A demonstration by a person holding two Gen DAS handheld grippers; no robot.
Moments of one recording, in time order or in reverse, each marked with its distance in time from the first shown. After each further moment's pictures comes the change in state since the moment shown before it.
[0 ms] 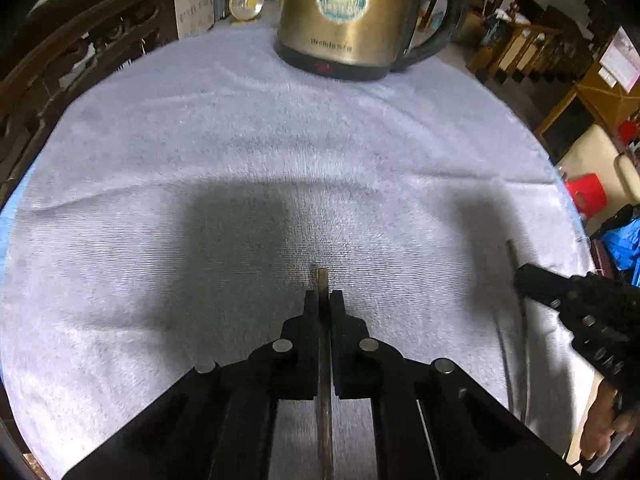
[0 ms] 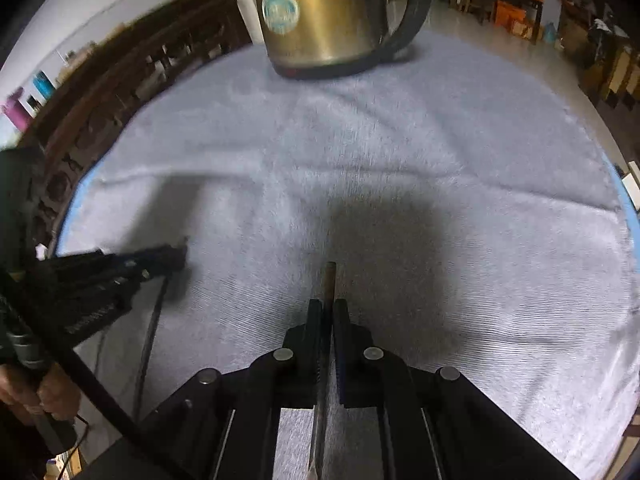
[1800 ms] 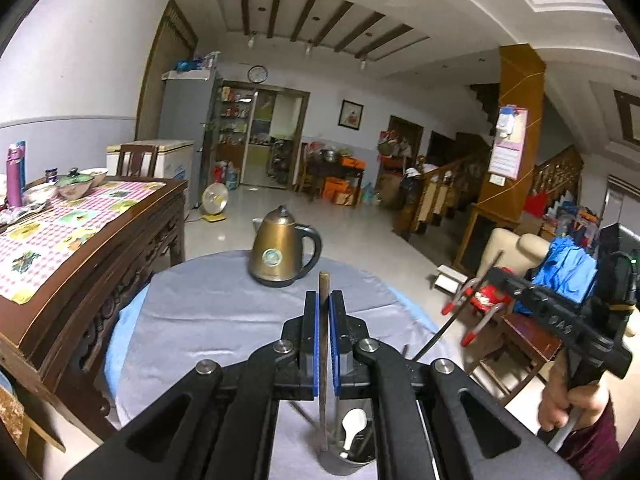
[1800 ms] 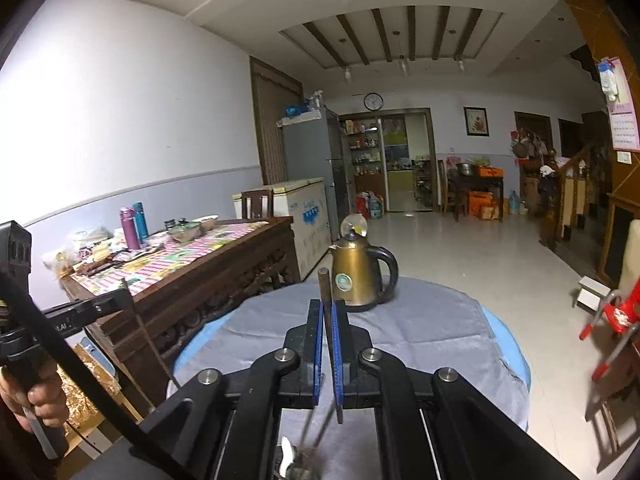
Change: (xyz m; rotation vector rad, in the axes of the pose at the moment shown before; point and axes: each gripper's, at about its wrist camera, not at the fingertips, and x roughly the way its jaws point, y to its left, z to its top) left arm -0.390 -0.031 -0.186 0.126 -0.729 -0.167; right arm -0.386 0.119 -0.190 -0.069 -0.810 -0.029
